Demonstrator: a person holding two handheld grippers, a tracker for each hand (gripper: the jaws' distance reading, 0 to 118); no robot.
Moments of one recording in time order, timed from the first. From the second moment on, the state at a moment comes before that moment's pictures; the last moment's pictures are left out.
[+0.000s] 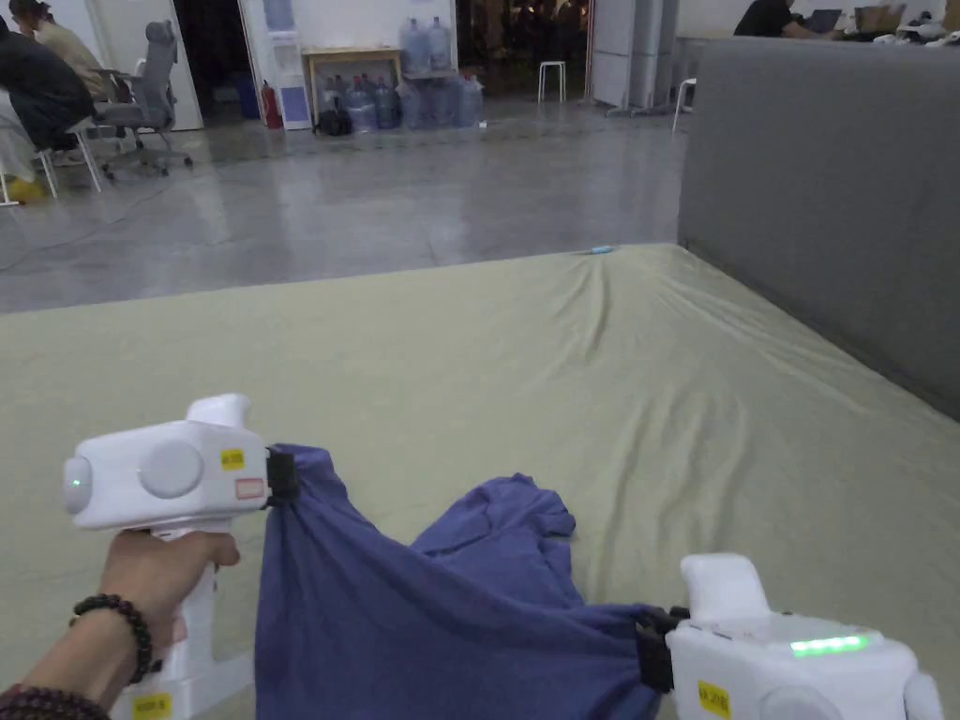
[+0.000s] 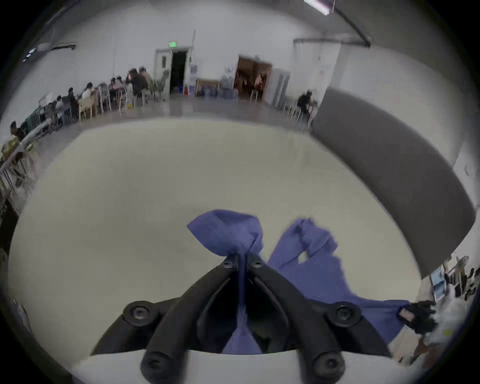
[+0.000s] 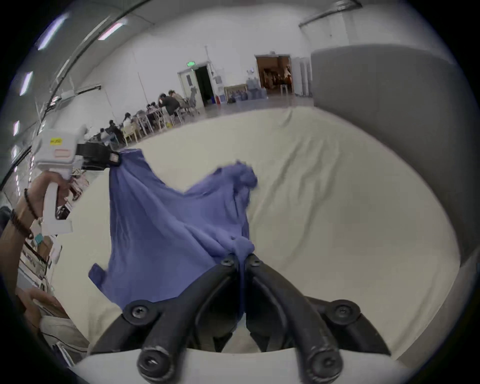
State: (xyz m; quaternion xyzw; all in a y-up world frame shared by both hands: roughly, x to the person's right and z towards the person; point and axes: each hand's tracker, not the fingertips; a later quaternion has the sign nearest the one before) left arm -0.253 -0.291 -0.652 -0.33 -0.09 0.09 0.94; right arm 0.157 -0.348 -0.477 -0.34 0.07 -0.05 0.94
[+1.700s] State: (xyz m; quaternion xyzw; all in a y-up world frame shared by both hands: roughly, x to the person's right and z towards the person) left arm -0.304 -0.356 -0.414 -0.40 -0.04 0.20 0.89; right arm 0.143 -0.377 -0.412 -0.36 0.08 0.00 0.93
